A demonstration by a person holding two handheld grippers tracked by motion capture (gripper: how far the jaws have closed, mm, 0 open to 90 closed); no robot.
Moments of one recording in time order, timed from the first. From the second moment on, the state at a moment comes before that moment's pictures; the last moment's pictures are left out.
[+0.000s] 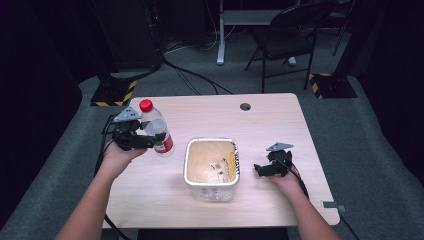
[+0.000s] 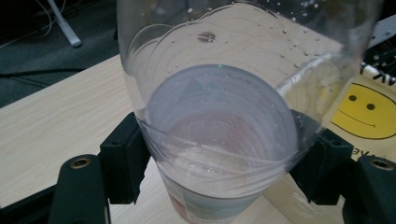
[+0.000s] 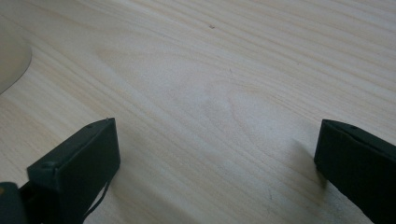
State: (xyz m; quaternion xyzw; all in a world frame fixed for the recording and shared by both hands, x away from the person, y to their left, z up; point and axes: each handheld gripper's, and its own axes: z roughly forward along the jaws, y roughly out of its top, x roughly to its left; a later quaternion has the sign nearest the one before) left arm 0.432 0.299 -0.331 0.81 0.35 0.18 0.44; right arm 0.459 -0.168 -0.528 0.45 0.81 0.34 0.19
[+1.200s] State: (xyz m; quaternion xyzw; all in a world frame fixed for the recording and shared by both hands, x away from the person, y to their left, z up) left arm 0.413 0.234 -0.290 0.83 0.26 0.16 0.46; right arm 0.459 -0.168 -0.528 0.45 0.81 0.34 0.19
